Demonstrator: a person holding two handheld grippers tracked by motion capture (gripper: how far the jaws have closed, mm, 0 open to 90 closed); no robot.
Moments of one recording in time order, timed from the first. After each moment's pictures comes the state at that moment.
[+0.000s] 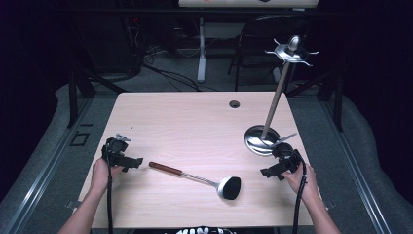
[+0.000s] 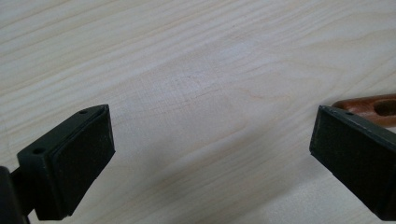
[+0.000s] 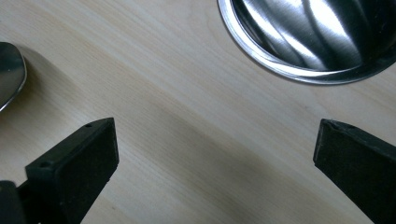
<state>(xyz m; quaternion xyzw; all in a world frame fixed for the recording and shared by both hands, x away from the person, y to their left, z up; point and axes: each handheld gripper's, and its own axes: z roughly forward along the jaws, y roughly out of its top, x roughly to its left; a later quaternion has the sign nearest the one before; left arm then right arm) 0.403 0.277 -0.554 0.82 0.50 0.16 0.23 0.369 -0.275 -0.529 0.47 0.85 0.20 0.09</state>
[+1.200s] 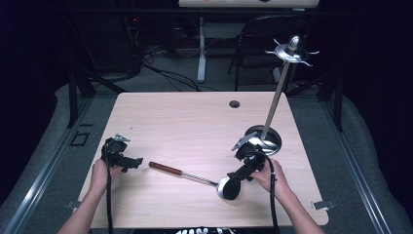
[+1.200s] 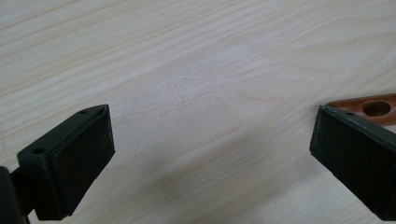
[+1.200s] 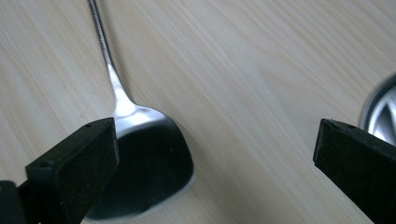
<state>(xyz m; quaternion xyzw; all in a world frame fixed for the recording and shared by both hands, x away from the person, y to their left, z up) 0.401 0.279 -0.553 0.82 0.50 0.16 0.25 0.363 -0.166 -0.505 0.33 0.91 0.24 0.08</state>
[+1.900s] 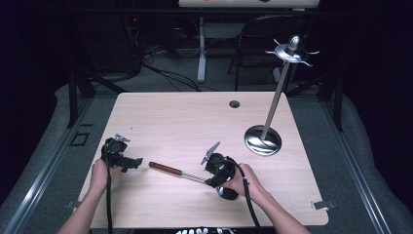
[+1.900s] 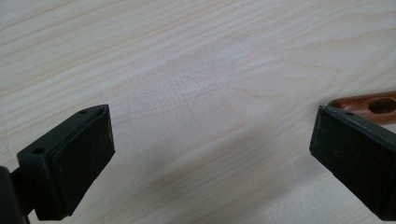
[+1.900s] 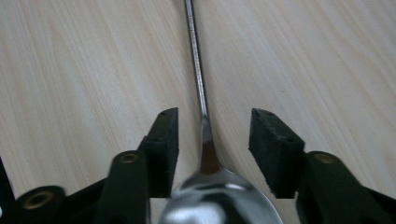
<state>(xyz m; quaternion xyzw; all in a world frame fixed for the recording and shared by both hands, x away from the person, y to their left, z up) 0.401 0.279 -0.554 0.82 0.49 0.16 0.24 0.352 -0.083 -0.527 0.23 0.95 0.21 0.04</state>
